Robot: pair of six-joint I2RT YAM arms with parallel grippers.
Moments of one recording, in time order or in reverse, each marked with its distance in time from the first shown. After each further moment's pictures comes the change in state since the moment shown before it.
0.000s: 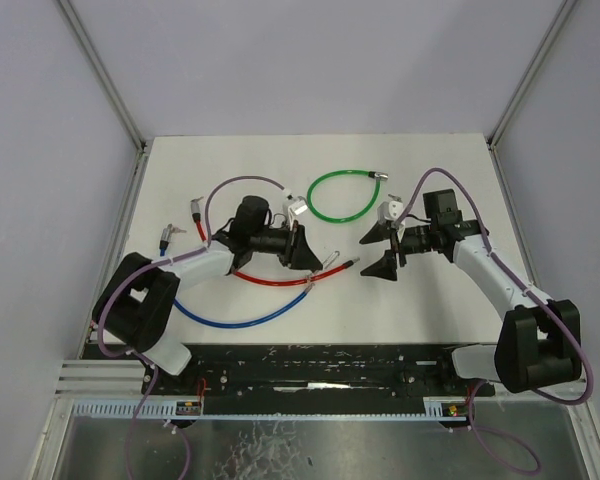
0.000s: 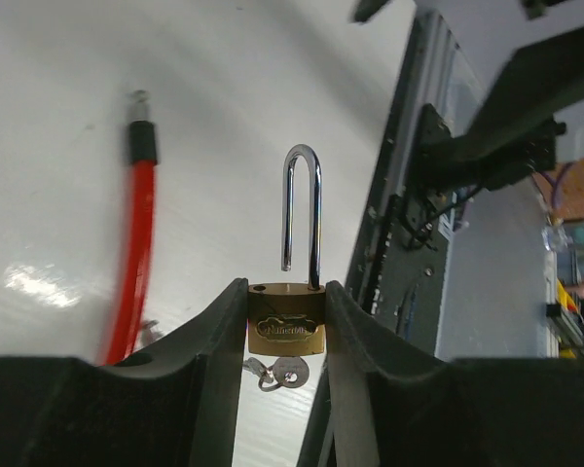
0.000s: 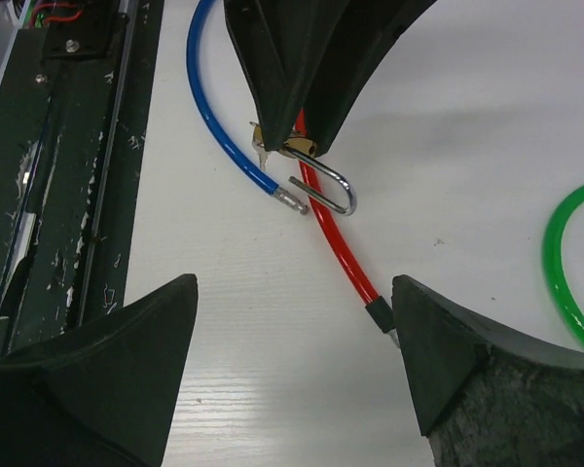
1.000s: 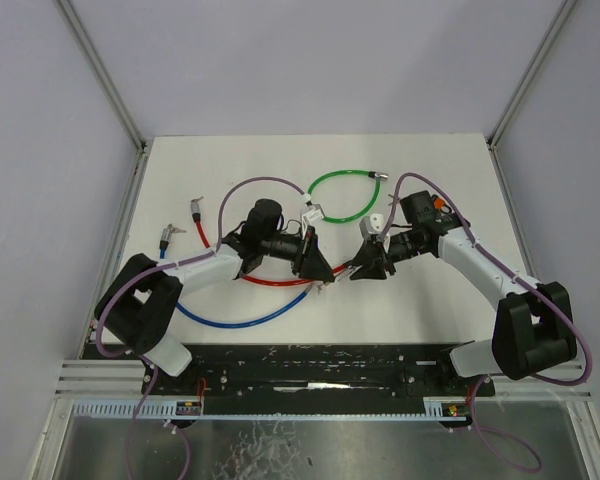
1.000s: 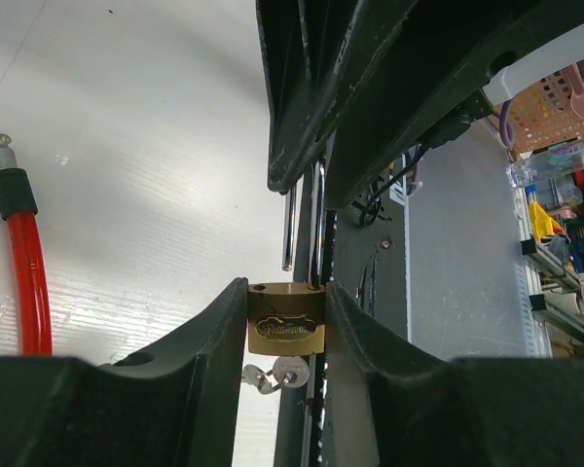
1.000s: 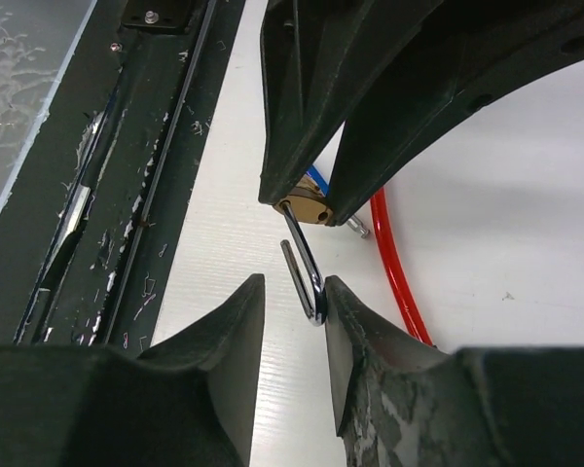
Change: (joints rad) left arm -0.119 0.003 0.019 0.077 0.124 0.029; right arm 0.130 0.095 0.064 -0.211 -0.006 -0.239
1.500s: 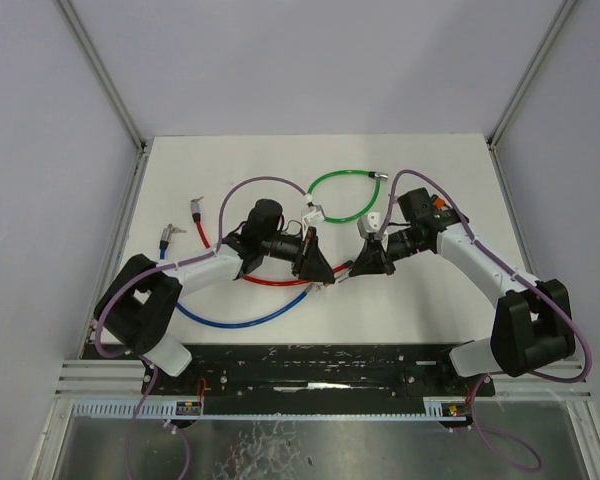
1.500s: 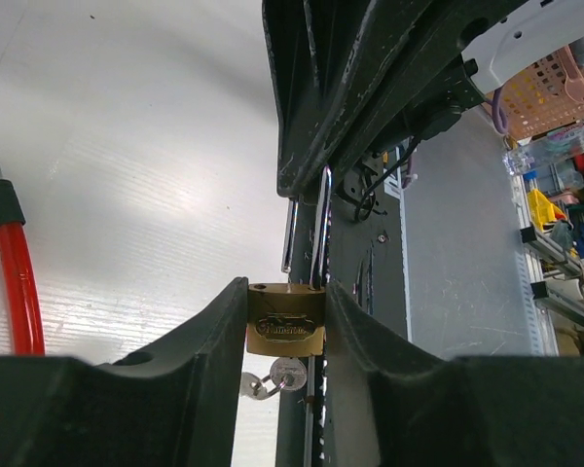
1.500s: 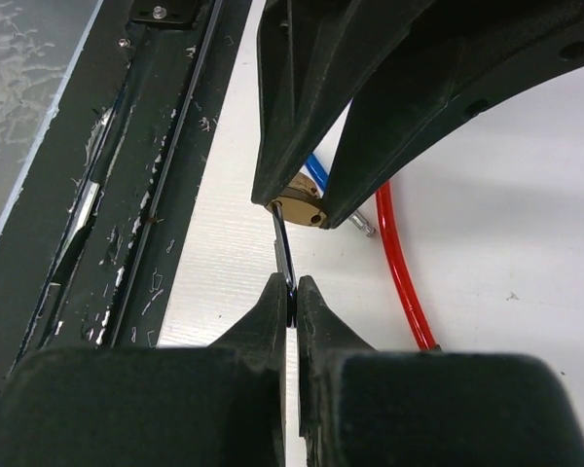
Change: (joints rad) left arm -0.005 -0.001 0.002 0.000 0.023 0.013; right arm 0.012 0.016 0.040 -0.062 0.012 -0.029
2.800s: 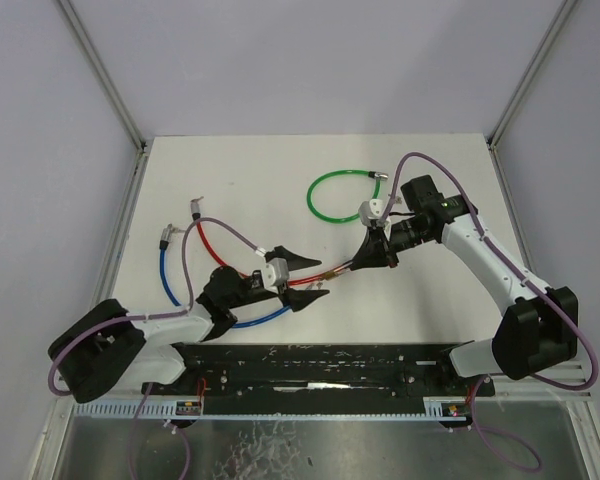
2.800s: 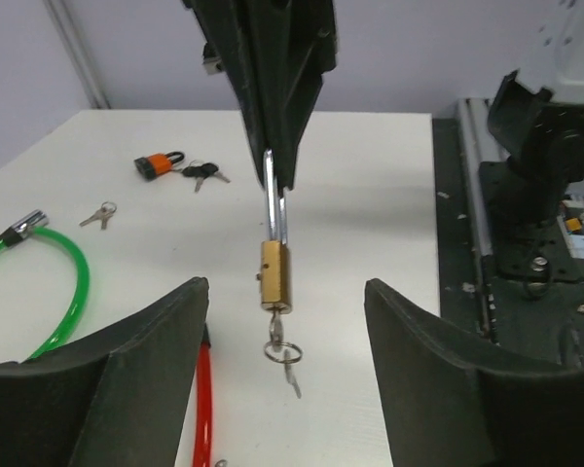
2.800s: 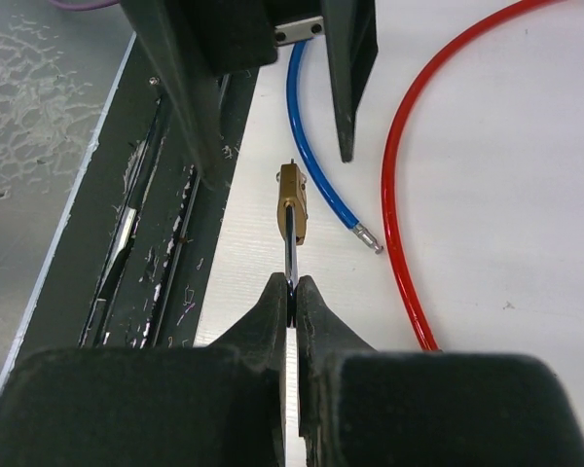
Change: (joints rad) left arm -0.193 -0.359 -0.561 0.831 -0.521 0.323; right arm 0.005 -0.013 0.159 -0.191 -0.005 0.035
